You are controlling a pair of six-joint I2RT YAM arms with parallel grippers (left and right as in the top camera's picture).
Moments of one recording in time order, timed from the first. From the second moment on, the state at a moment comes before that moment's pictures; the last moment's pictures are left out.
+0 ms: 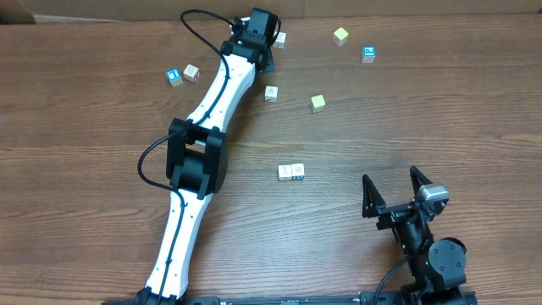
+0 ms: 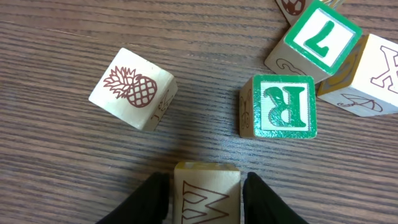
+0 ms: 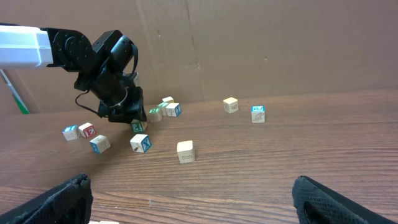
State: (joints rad) left arm -0.35 2.69 2.47 -0.80 -0.28 -0.49; right arm 0.22 0.01 0.02 -0.03 -0.01 0.17
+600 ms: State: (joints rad) left arm -0.35 2.59 2.47 -1.00 -0.28 -0.49; right arm 0.22 0.01 0.02 -0.03 -0.01 0.17
